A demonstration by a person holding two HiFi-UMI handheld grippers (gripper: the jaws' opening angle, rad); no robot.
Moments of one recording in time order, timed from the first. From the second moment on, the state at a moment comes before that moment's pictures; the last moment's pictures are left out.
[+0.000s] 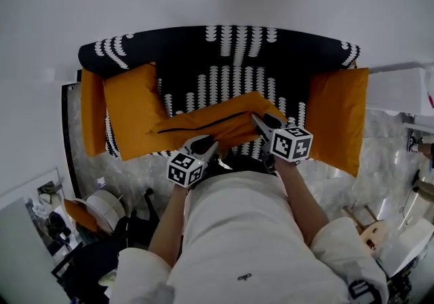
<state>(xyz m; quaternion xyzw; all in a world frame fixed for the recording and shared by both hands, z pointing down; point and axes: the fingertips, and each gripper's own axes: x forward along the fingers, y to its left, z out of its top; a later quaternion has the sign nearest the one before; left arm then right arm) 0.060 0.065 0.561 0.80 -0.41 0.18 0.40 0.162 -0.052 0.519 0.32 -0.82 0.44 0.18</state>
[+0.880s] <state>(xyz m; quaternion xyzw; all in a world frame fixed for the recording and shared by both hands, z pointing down) -0.178 0.127 0.659 0.52 -0.68 0.19 0.48 0.232 -0.047 0.547 0.35 -0.80 0.44 0.20</state>
